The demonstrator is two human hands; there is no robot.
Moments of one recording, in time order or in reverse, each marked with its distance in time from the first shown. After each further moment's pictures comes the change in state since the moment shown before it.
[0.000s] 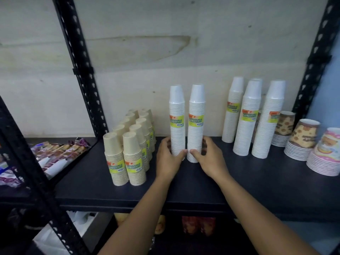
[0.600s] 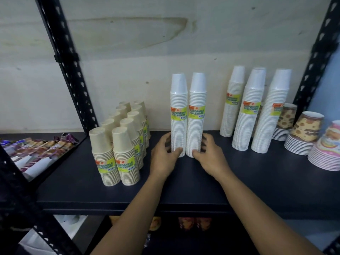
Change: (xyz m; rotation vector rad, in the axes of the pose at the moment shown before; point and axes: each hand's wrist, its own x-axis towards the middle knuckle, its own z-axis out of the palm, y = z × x) left_hand 0.005 -0.010 -0.001 -0.065 -0.117 0.002; right_hand 0.004 0.020 0.002 0.014 -0.077 0.087
